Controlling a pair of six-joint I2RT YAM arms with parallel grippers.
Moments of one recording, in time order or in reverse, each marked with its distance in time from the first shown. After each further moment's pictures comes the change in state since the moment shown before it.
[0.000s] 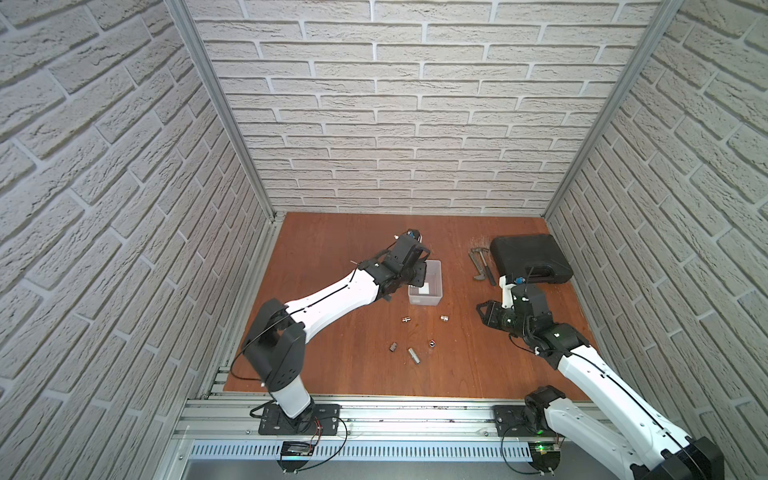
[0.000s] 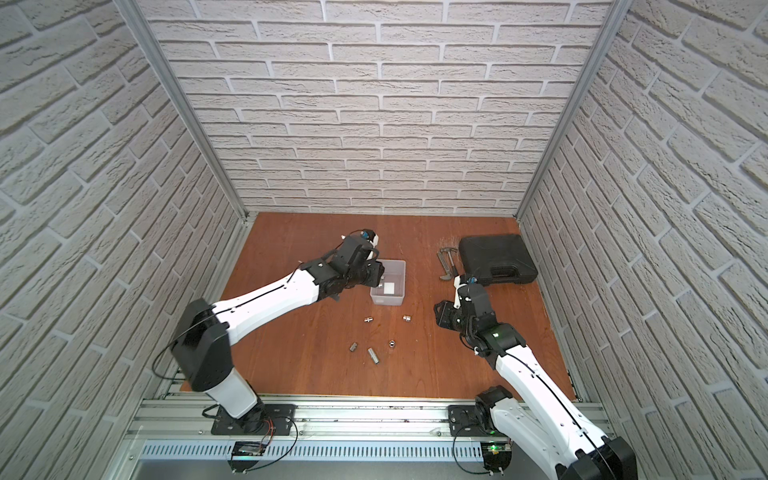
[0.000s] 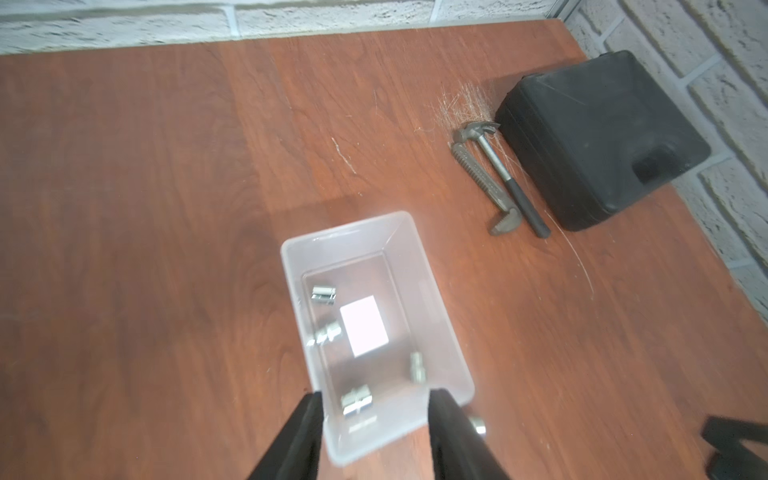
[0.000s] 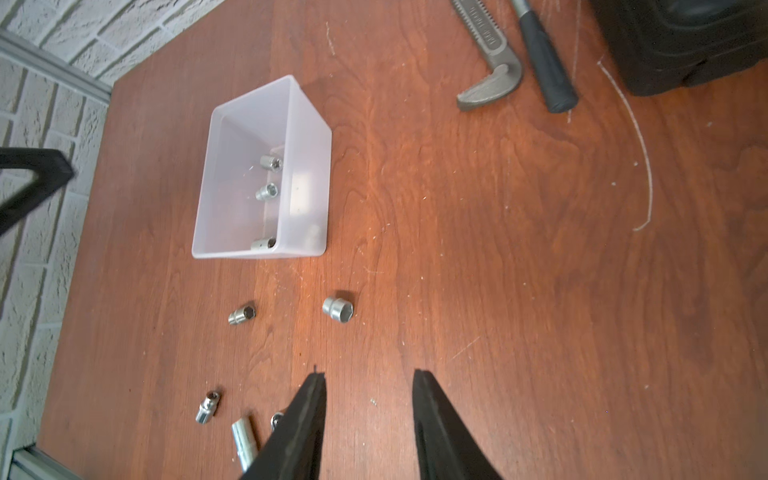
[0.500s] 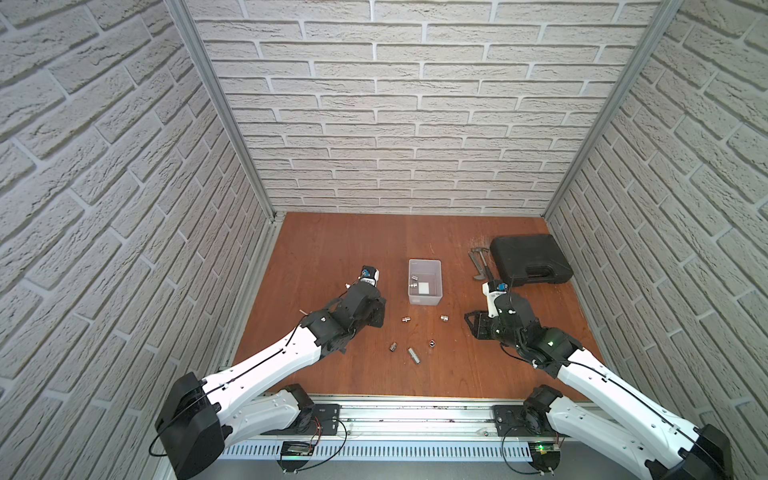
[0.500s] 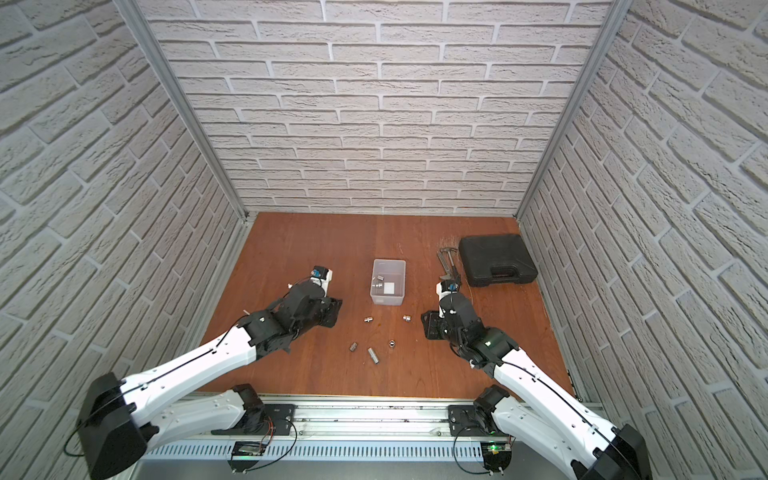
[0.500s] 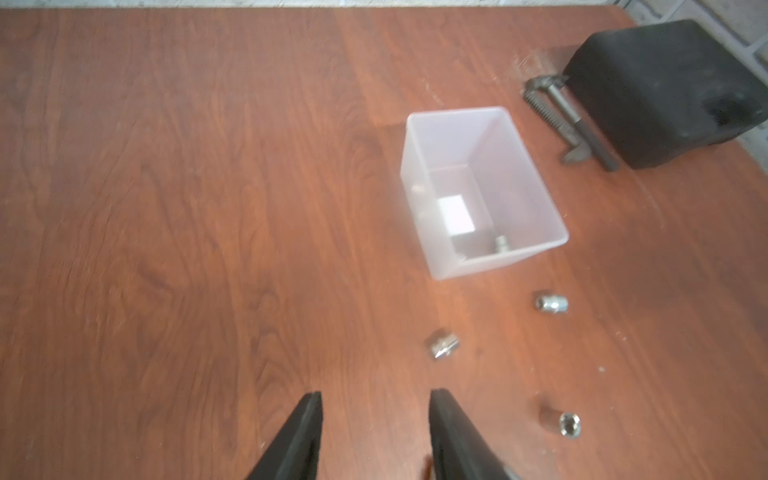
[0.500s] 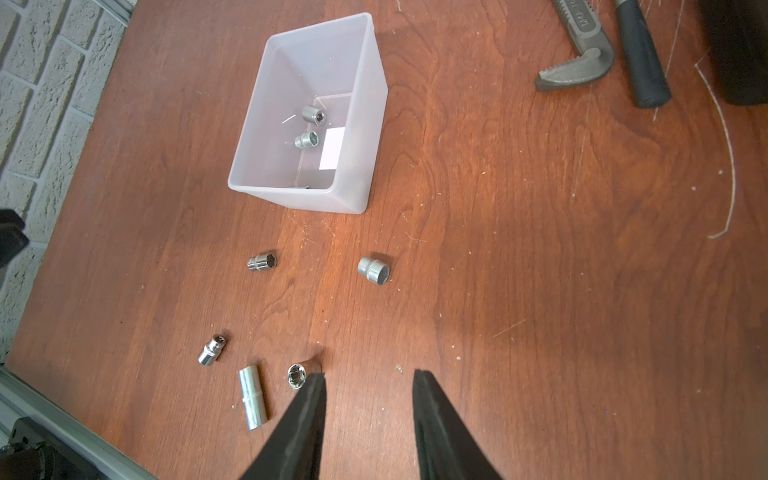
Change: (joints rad) left arm -0.012 -0.542 -0.575 0.020 -0.134 -0.054; right arm 0.224 -0.017 -0.010 0.000 0.116 0.006
